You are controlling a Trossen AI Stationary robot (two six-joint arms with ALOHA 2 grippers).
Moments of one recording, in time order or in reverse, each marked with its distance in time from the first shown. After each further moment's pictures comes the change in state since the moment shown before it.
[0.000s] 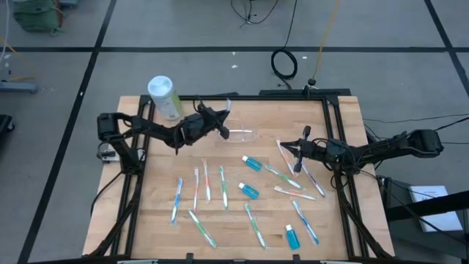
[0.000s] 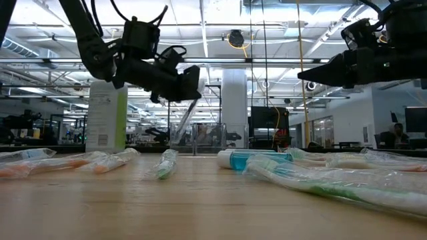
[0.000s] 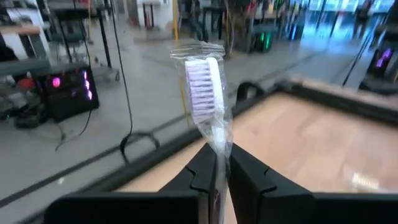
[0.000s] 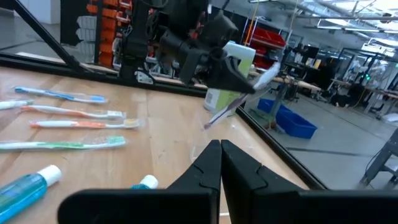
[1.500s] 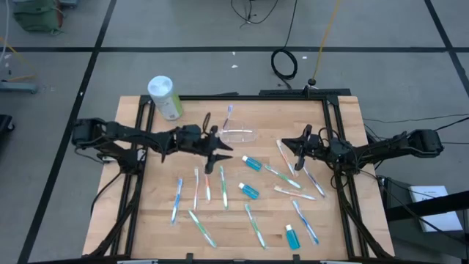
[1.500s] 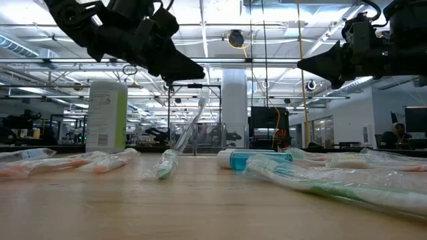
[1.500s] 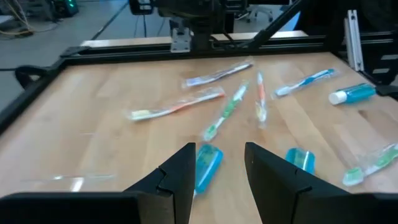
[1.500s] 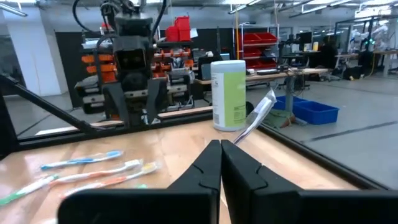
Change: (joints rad) left arm -0.197 -0.243 0.000 -0.418 0.591 0.185; right arm 0.001 0.000 0.000 0.099 0.027 0.302
